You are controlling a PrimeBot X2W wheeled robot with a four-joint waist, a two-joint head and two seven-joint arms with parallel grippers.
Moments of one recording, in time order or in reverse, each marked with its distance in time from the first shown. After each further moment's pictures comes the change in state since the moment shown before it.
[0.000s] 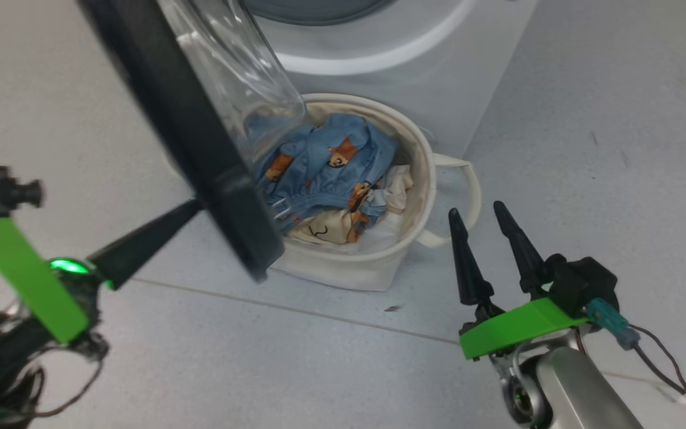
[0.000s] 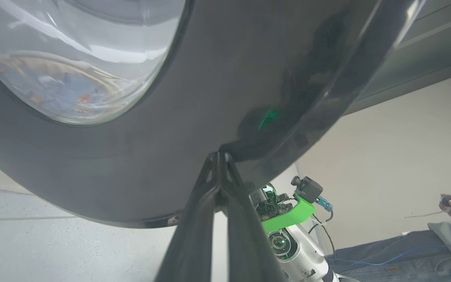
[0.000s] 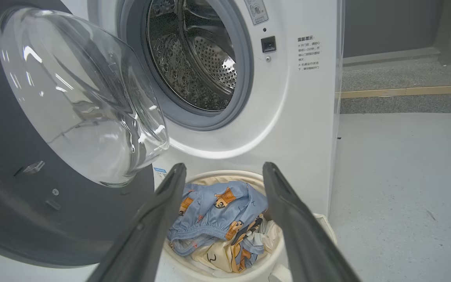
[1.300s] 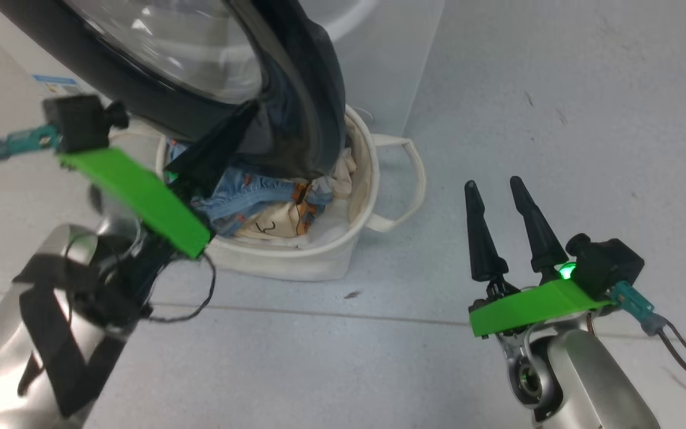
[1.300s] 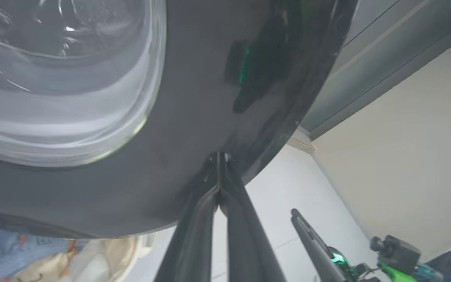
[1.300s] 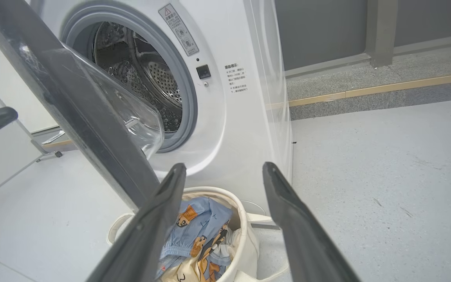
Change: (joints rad) left arm -0.379 -0.111 -0.406 0.328 0.223 -0.031 -0.497; right arm -0.031 0.002 -0.042 -0.039 0.063 0.000 0.000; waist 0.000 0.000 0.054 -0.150
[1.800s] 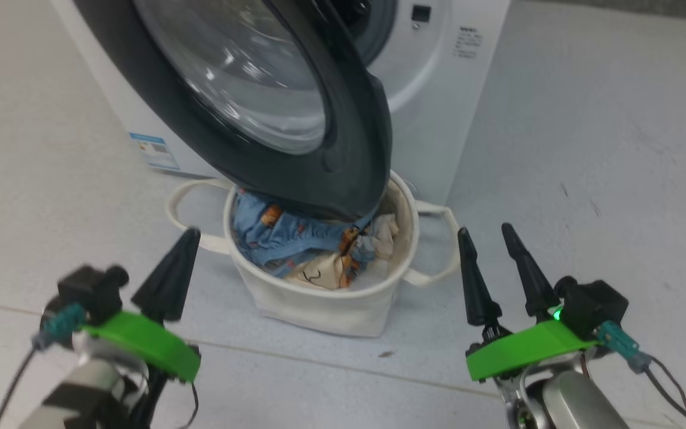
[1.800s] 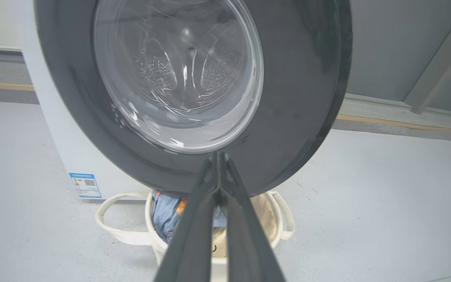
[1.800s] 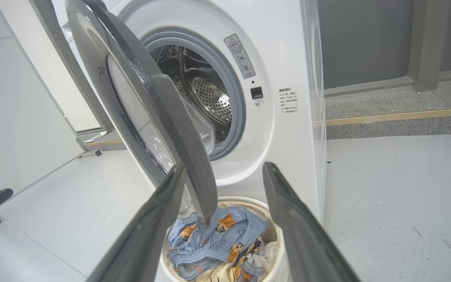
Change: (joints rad) left arm 0.293 0.125 -0.130 0.119 0.528 0.147 -0.500; right arm 0.104 0.000 0.017 -0.004 -0.019 0.000 0.000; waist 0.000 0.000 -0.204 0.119
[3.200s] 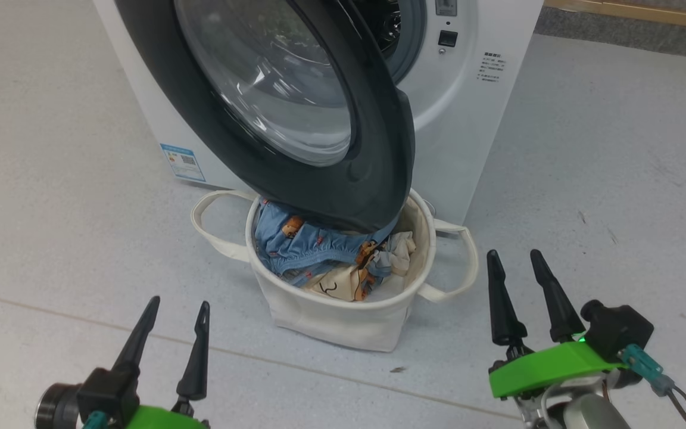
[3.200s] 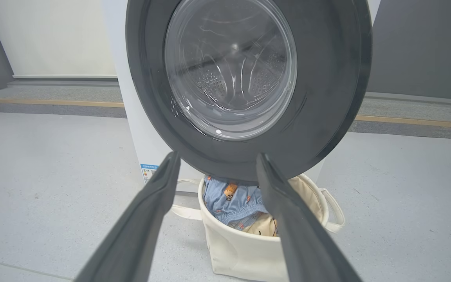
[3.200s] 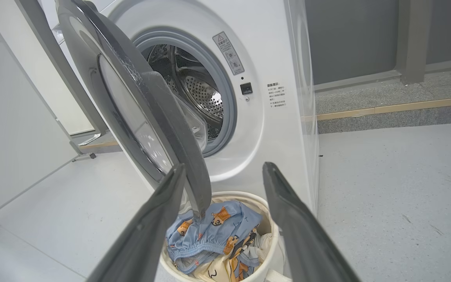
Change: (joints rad) left arm 0.383 -0.258 0.375 -0.108 0.499 0.037 -0.034; right arm 0.086 0.006 -0.077 -0.009 0.010 0.000 0.000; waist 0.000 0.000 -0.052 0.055
